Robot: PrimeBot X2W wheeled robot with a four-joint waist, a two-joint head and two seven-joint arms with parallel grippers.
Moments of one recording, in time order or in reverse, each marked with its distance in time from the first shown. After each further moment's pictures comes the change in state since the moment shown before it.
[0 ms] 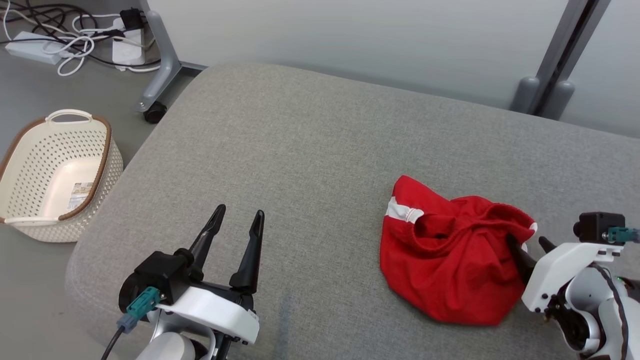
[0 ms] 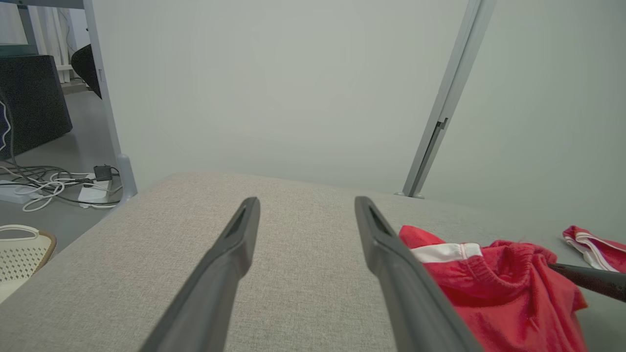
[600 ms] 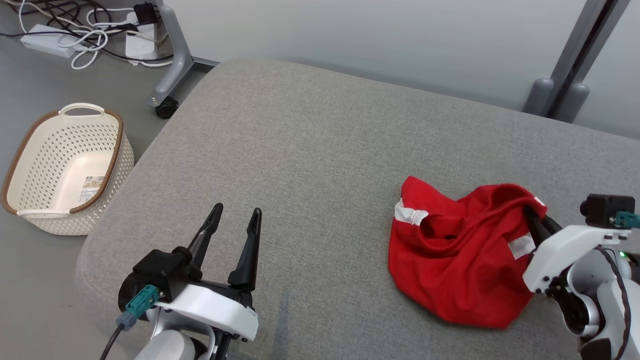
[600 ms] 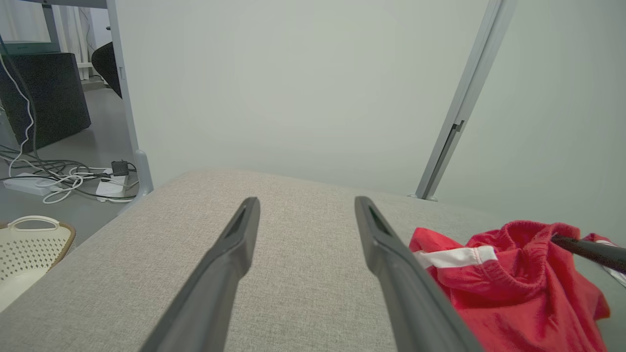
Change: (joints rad) left arm -0.013 -0.002 0.001 0.018 -0.013 0.000 -0.010; right arm -0.074 -0.047 0.060 0.037 0.013 0.000 -0.152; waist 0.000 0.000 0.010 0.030
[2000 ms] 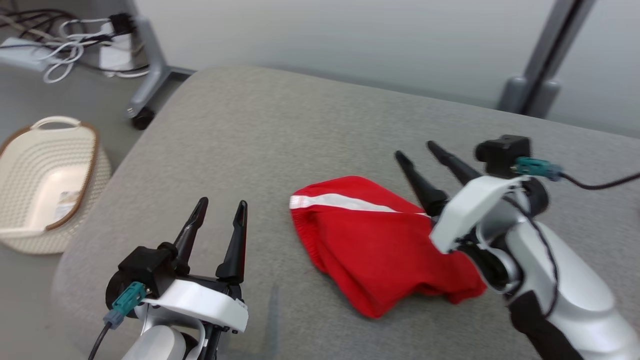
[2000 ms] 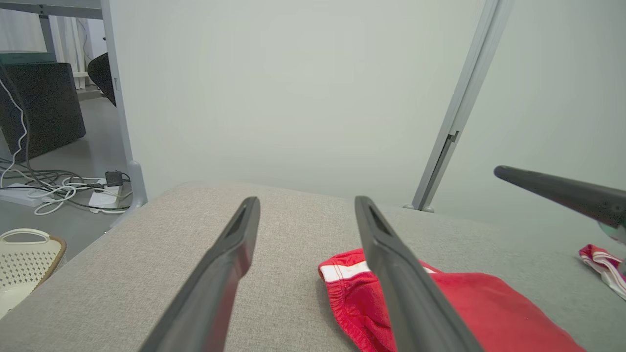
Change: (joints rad) left arm -0.006 0.005 0.025 0.009 -0.003 0.012 -0.017; right arm -0.291 0.064 0.456 0.040 0.191 0.000 -0.150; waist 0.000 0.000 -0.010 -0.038
